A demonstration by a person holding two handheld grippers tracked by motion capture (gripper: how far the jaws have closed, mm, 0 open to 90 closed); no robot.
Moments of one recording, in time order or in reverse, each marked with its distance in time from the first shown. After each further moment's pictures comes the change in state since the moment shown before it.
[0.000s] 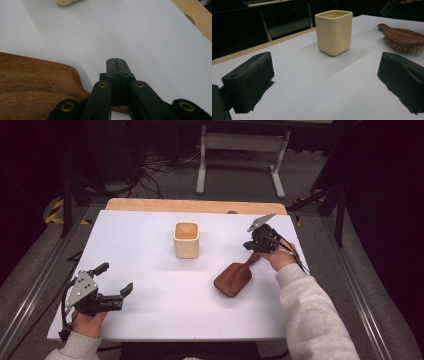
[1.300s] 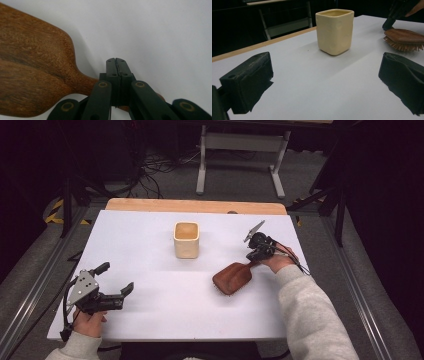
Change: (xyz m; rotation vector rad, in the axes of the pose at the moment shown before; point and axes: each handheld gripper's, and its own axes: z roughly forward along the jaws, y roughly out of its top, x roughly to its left) left arm 0.003 -0.004 0.005 -0.003 -0.004 -0.018; right arm -0.005 -0.019 0.035 0.230 0.057 -0.042
